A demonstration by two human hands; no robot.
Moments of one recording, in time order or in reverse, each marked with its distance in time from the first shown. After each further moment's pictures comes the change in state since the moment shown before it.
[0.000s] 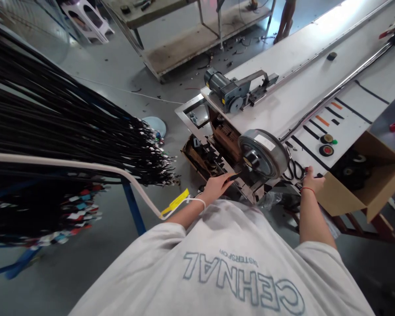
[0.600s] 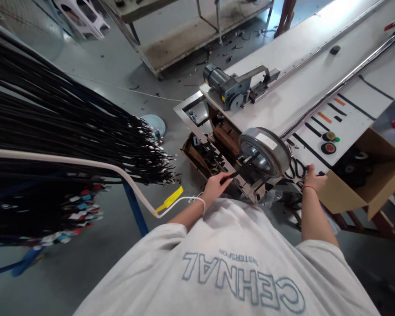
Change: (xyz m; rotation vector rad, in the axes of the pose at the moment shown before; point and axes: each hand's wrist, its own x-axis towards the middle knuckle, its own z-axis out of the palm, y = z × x) left_hand -0.007 -0.008 0.012 -0.395 0.208 -0.120; right_hand -0.002 -0.001 0.000 0.007 0.023 0.012
